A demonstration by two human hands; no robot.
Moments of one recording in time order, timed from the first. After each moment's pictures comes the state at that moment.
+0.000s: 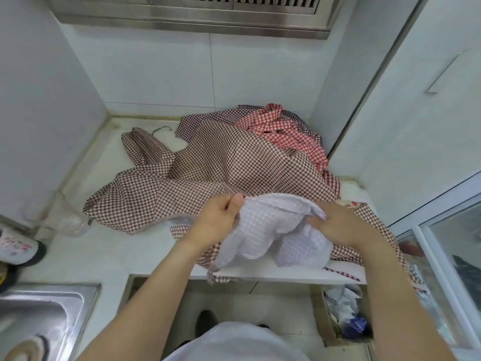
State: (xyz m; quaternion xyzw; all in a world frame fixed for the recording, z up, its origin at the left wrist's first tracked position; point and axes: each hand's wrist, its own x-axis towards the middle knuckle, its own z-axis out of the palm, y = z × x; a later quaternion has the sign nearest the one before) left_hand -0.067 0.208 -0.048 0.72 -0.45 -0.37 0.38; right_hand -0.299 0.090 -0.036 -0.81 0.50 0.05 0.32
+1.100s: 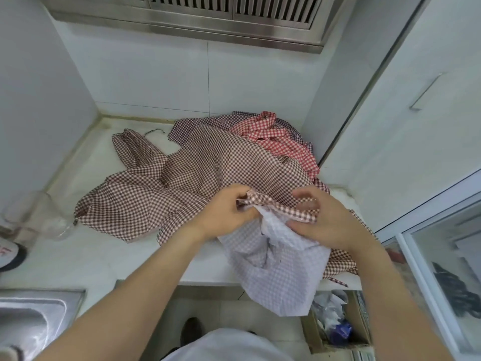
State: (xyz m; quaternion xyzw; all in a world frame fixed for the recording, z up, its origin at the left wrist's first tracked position) left_hand -0.060 0.175 -0.060 0.56 -0.61 -0.34 0.44; right_hand -0.290 0.102 -0.009 -0.81 0.44 -0.11 0.37
